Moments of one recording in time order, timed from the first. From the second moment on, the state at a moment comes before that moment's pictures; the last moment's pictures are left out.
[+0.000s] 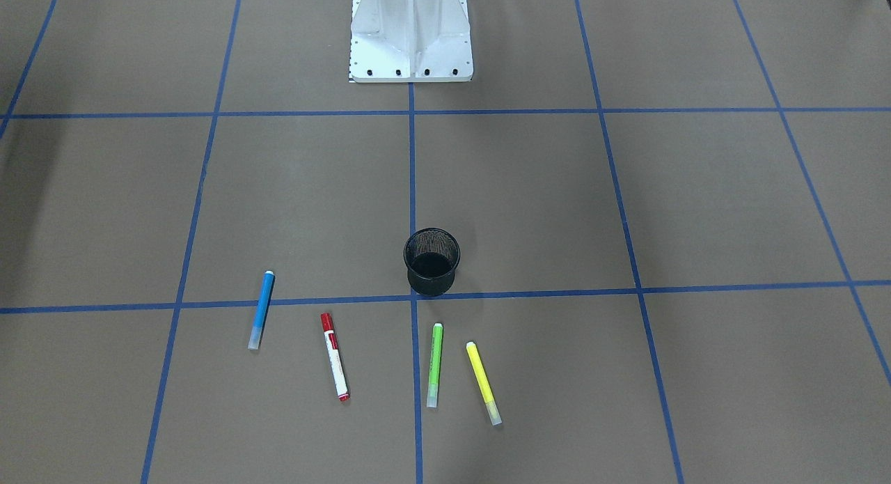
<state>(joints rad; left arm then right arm) -1.46 -2.08 -1.39 -1.30 -2.28 0.02 1.61 -1.60 1.68 -1.73 2.32 0.05</state>
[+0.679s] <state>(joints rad) -1.55 -2.00 -1.19 -1.42 -2.28 0.21 1.60 -1.56 1.70 -1.81 2.32 0.04</state>
